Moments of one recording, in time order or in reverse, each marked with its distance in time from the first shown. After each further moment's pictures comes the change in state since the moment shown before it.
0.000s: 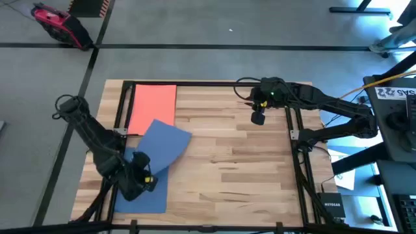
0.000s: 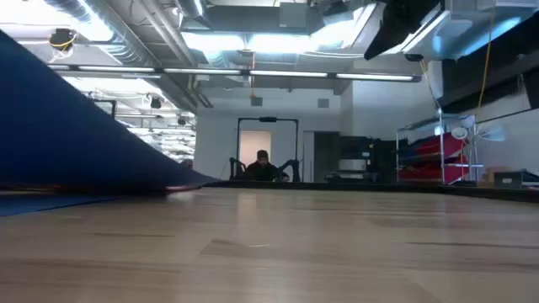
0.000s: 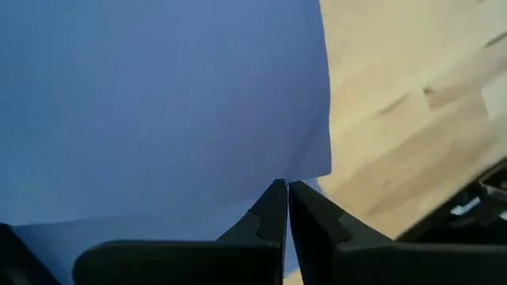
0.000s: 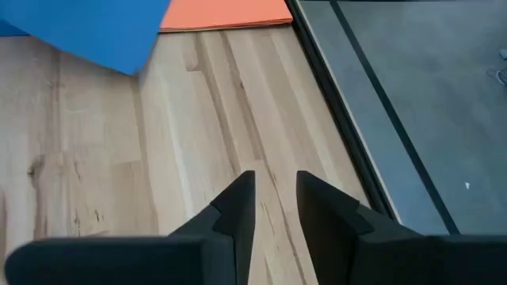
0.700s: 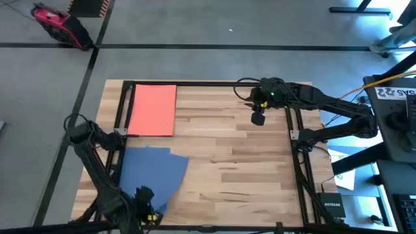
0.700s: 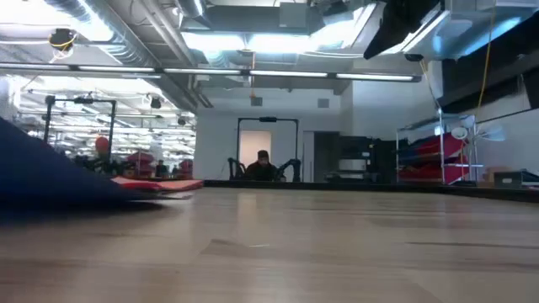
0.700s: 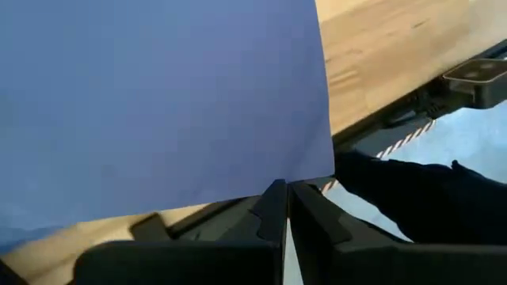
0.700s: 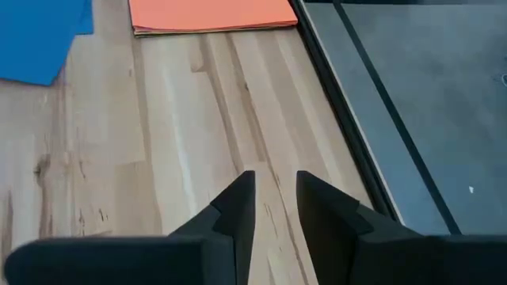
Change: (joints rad) left arm -0.118 0.400 0.384 0.046 0.057 -0.186; right arm 0.000 0.000 0.000 0.003 -0.009 -0.008
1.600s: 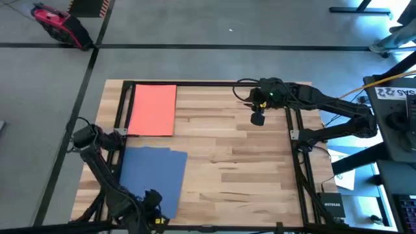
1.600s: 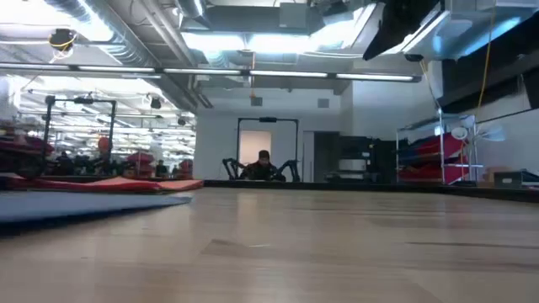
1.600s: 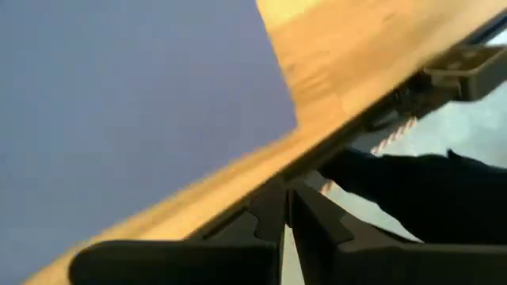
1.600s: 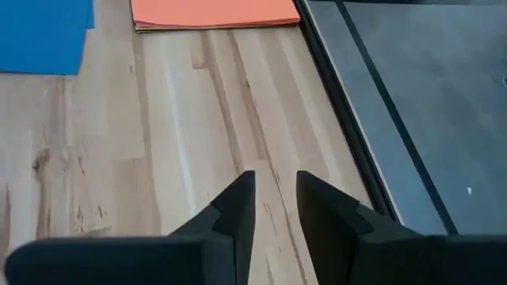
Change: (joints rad) left arm 0.021 0.043 -0.061 0.184 -0.031 0.132; right arm 0.001 0.010 0.000 -0.003 0.001 -0.006
